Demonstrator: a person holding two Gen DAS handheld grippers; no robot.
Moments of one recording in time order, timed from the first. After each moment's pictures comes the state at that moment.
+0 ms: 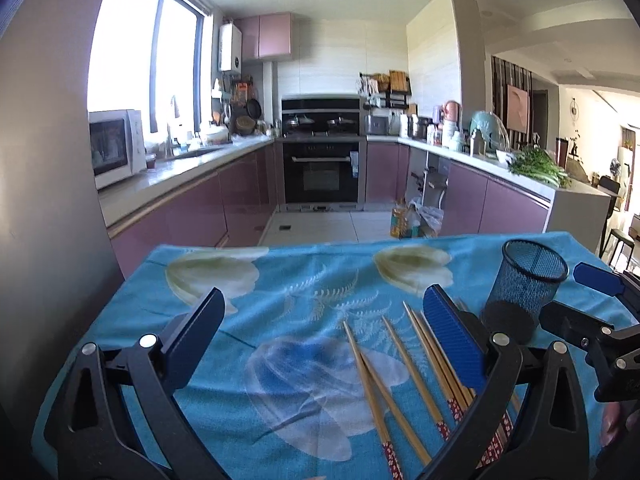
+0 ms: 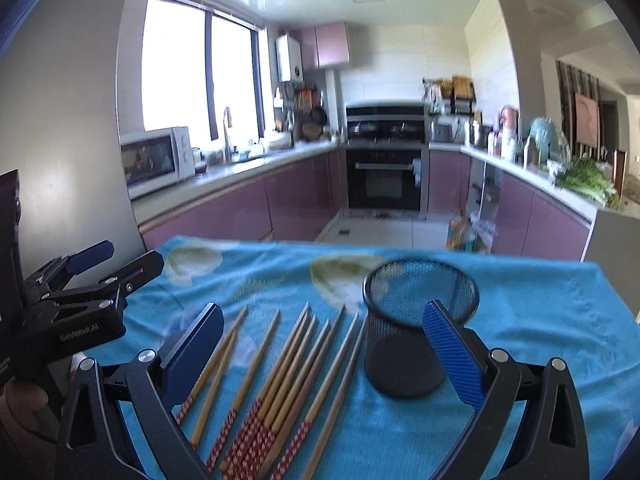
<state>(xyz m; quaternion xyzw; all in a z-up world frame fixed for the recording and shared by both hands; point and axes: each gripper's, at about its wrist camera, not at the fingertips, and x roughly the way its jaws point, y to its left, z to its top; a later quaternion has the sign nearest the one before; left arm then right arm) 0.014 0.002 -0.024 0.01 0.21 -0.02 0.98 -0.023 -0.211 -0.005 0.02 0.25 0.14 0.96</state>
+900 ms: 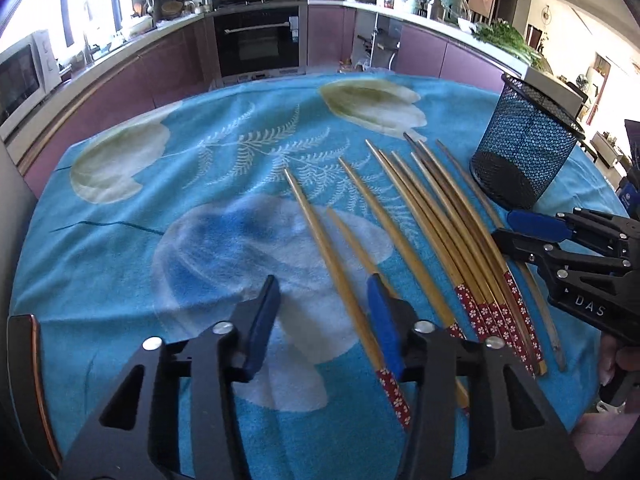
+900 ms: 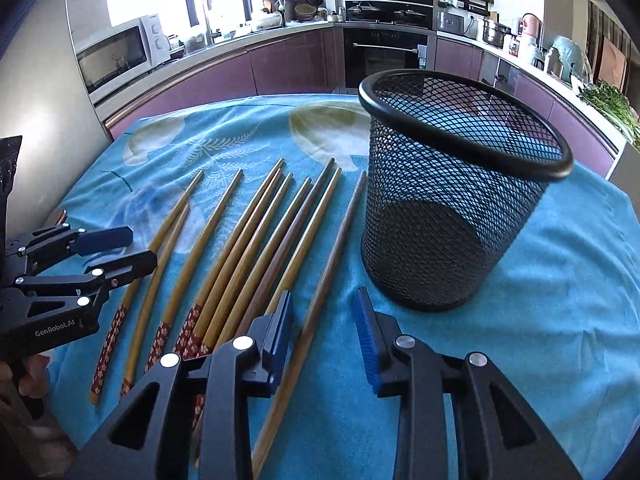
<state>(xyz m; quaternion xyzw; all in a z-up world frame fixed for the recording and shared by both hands) 0.079 -0.023 -0.113 0.05 0.44 -0.12 0.89 0.029 -0.199 -0.071 -0.01 0.44 0.13 0.89</state>
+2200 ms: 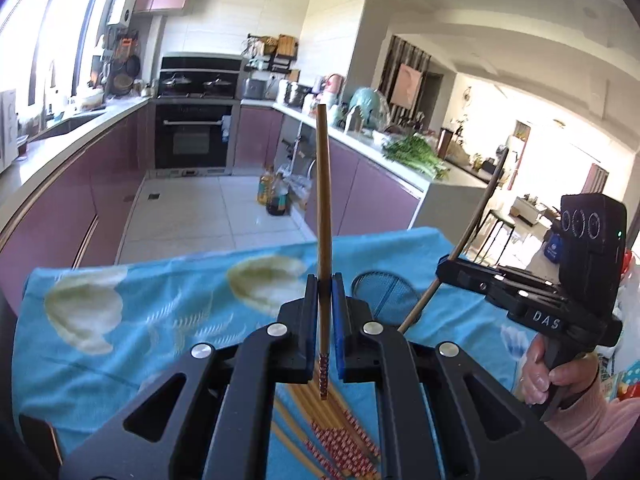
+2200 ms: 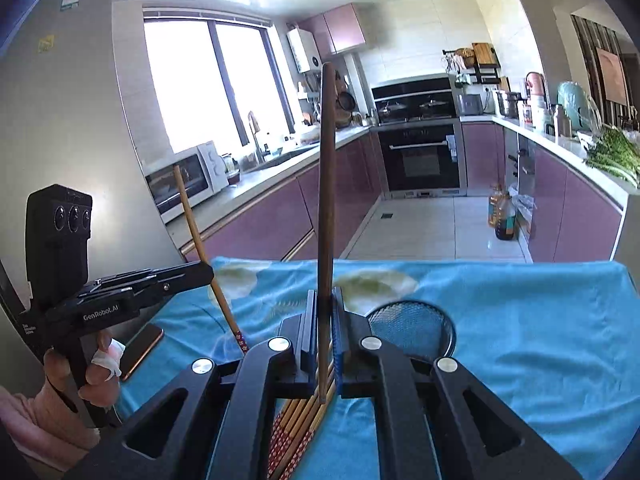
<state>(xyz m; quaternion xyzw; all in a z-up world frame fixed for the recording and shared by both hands) 0.051 -0.044 0.081 -0.05 0.26 -0.27 0.92 0.001 -0.283 0.076 0.09 0.25 0.23 0.94</state>
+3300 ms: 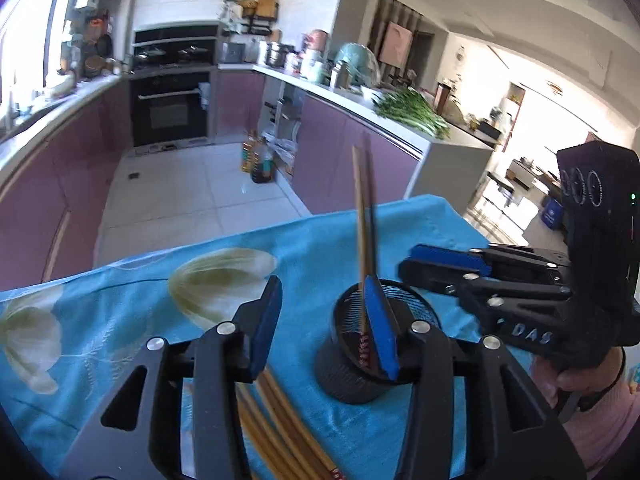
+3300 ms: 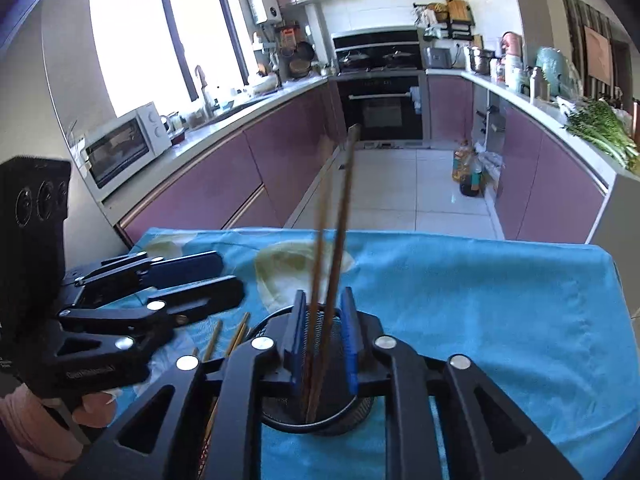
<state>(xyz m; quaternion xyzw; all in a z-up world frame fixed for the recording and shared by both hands) 0.134 -0.130 0.030 0.00 0.33 -0.28 0.90 0.075 -0.301 0.036 0.07 0.34 0.16 0.92</state>
